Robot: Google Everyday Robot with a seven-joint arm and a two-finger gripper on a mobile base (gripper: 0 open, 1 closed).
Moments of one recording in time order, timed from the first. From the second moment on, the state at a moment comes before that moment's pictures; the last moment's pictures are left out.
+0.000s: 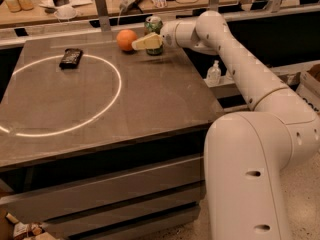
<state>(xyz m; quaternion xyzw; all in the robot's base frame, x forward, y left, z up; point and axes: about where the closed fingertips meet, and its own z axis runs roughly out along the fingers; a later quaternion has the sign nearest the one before) 0.892 0.023 0.883 -0.36 0.71 0.25 0.55</state>
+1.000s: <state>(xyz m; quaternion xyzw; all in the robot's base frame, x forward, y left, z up) 0.820 -0.050 0.977 -0.33 0.69 0.19 0.62</state>
